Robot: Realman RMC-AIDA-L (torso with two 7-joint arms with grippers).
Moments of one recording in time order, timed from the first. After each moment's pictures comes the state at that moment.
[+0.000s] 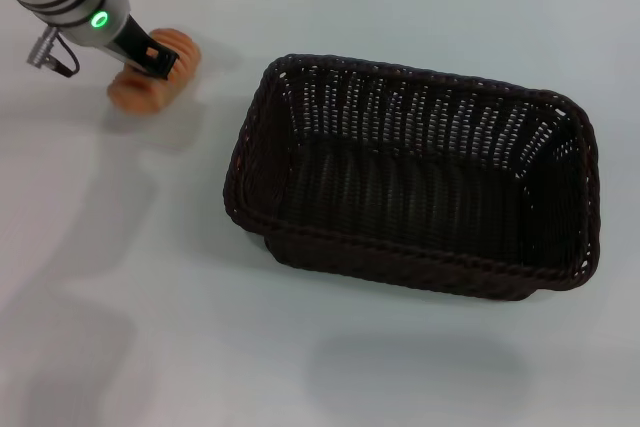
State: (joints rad) left arm -0.83 -1.99 -1.70 -0.98 2.89 -1.16 0.17; right arm -0.06 2.08 2.87 1.12 -1.18 1.15 -2.02
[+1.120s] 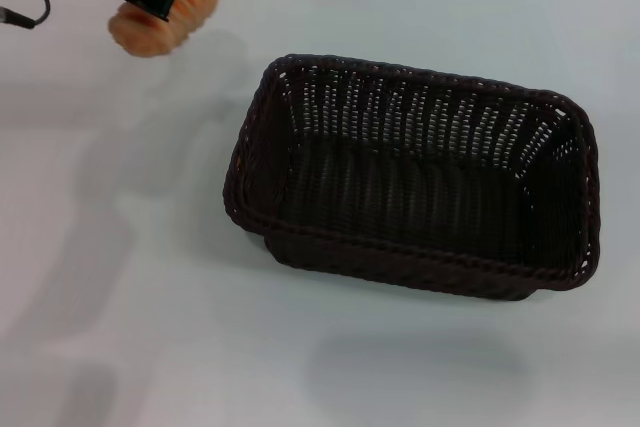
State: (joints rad) left arm -0.63 -2.06 -1.78 -1.67 2.85 -1.47 0.27; right arm -0.01 2.07 2.87 1.11 -1.22 1.13 -2.02
